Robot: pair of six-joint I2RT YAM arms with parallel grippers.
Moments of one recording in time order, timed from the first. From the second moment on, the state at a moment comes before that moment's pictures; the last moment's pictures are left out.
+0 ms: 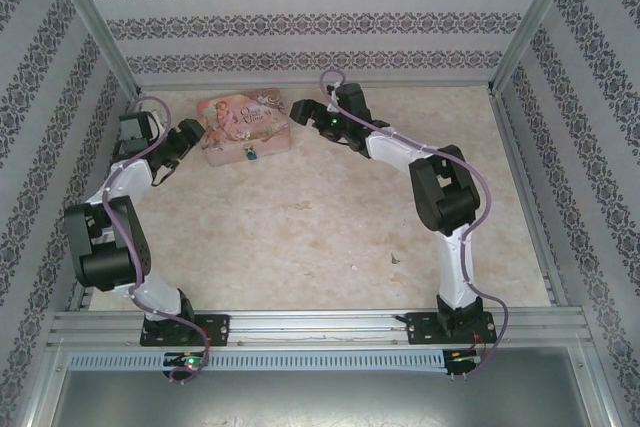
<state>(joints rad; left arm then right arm) 0.29 1.63 1.05 -0.15 0.53 -0.60 0.45 2.17 1.61 0.08 -0.42 0.83</state>
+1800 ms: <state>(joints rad) 0.28 1.94 1.26 -0.10 0.68 -0.60 0.52 2.53 2.18 -0.18 -0.48 0.84</state>
